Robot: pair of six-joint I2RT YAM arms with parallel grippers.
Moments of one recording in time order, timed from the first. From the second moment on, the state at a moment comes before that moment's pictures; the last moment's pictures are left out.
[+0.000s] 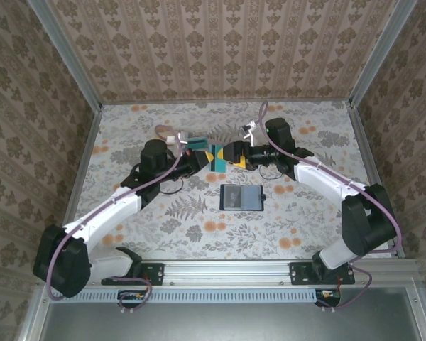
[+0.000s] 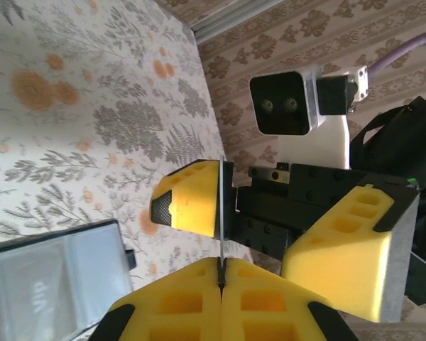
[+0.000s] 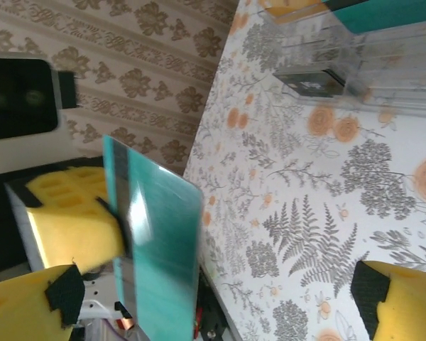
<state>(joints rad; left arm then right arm) -0.56 1.20 0.79 0.10 0.55 -0.94 0.40 1.53 1.05 -0.06 -0.85 0.70</state>
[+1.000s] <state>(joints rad) -0.49 1.25 1.10 -0.59 0.02 0.79 0.35 1.31 1.04 -0.27 -0.59 0.60</state>
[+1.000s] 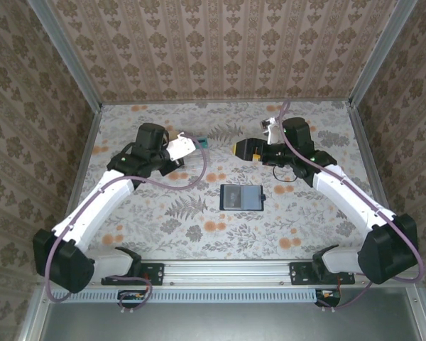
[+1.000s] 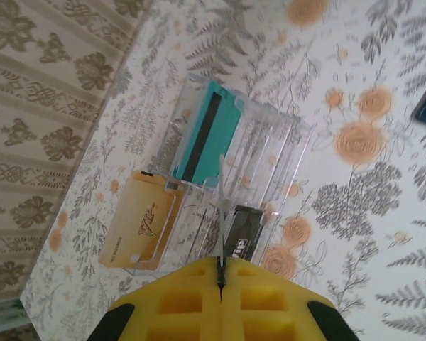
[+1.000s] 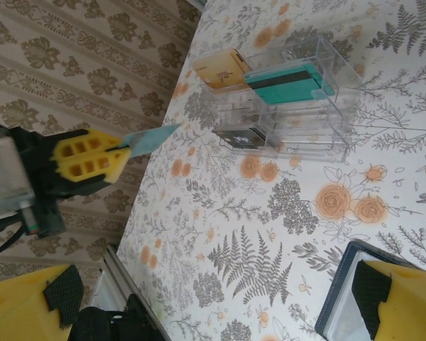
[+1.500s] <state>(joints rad) -0.41 1.54 1.25 -0.56 0.15 1.05 0.34 1.26 1.00 -0.30 -0.57 0.60</state>
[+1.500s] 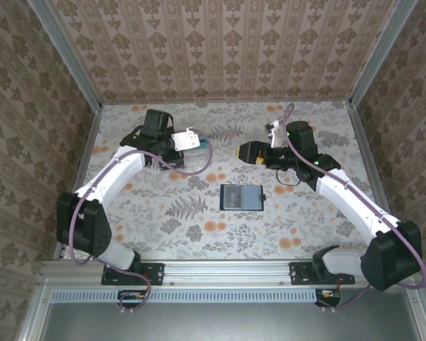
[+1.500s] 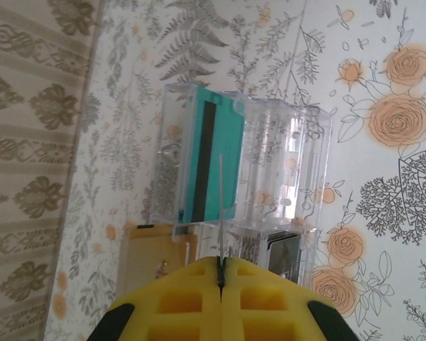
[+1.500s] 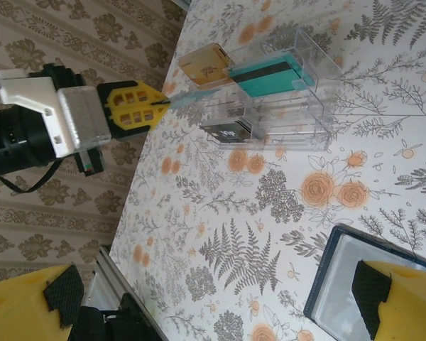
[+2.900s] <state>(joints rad) -0.41 1.87 1.44 -0.51 0.21 1.09 0.31 1.29 1.00 -0.31 -0.56 0.61</state>
